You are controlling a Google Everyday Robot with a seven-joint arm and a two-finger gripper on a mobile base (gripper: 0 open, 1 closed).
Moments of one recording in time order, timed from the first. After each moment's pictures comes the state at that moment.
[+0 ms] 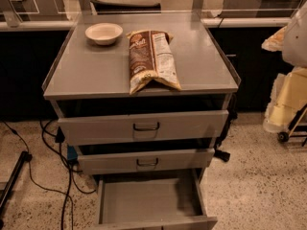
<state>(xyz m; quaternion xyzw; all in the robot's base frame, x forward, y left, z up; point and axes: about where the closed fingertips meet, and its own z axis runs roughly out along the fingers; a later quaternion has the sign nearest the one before) 0.438 -0.217 0.976 -0.60 0.78 -0.03 0.16</state>
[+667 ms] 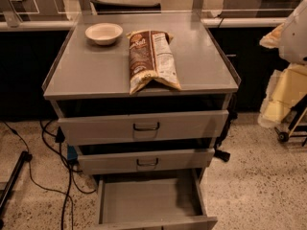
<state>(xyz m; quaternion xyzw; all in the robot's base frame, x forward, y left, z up) 0.447 -0.214 0.977 -0.60 0.78 -0.03 0.17</state>
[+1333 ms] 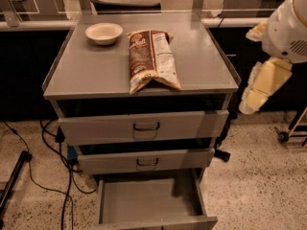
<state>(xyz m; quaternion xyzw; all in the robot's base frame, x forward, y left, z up) 0.487 -0.197 0.970 -0.60 0.77 -0.02 0.22</state>
